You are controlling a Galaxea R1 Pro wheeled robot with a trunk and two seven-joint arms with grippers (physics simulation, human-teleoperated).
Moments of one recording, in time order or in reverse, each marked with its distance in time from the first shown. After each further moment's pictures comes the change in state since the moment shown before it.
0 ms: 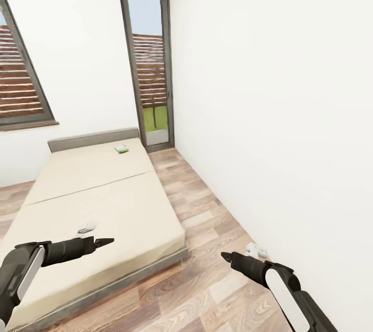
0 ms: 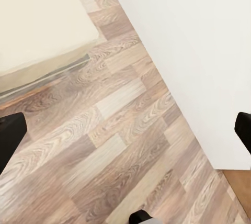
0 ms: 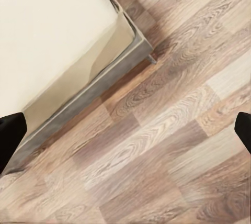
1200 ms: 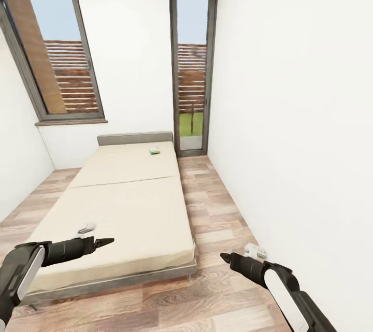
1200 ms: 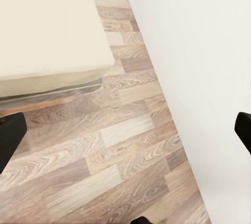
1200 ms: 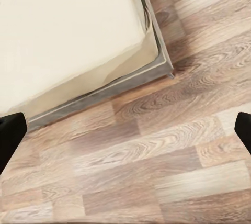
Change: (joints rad) left arm 0.000 0.000 0.000 0.000 0.000 0.003 0.000; right arm -0.001 0.000 0.012 0.005 0.002 -0.002 -0.002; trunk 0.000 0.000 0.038
